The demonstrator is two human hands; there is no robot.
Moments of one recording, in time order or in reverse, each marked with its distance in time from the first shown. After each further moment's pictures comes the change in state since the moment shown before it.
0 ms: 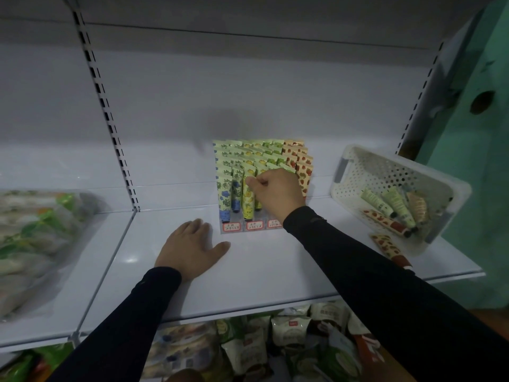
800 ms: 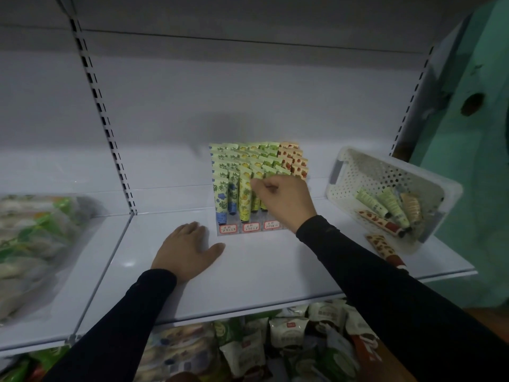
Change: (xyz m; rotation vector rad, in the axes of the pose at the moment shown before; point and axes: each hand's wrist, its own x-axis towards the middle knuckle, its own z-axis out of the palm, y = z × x) left_hand -0.007 0.006 -0.014 -0.061 -0.037 -0.053; right_hand -0.020 0.009 -0.019 0.077 0.026 0.001
